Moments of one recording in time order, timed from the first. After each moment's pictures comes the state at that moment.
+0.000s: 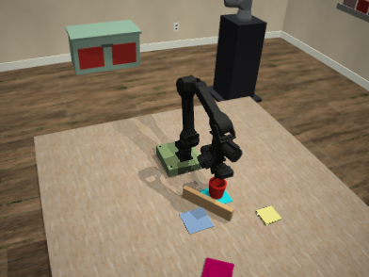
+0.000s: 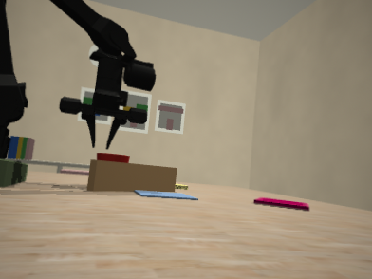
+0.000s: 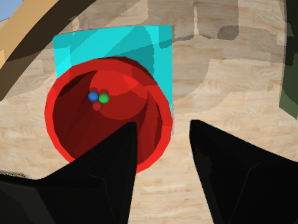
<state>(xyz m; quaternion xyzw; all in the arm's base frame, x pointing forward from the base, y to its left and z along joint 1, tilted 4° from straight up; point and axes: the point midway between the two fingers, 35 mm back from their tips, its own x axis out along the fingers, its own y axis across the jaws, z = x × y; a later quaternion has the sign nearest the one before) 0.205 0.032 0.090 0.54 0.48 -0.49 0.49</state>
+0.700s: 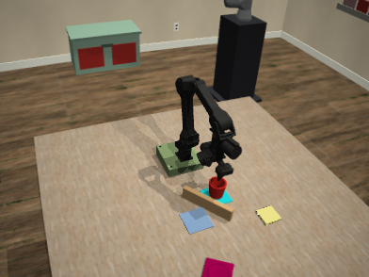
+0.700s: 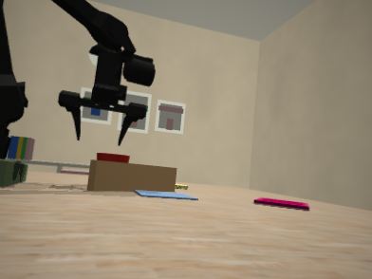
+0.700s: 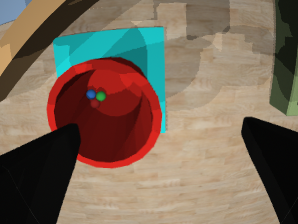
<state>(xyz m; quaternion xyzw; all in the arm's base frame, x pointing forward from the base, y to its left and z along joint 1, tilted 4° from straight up) 0.200 0.030 0.102 0.54 0.48 -0.49 0.49</state>
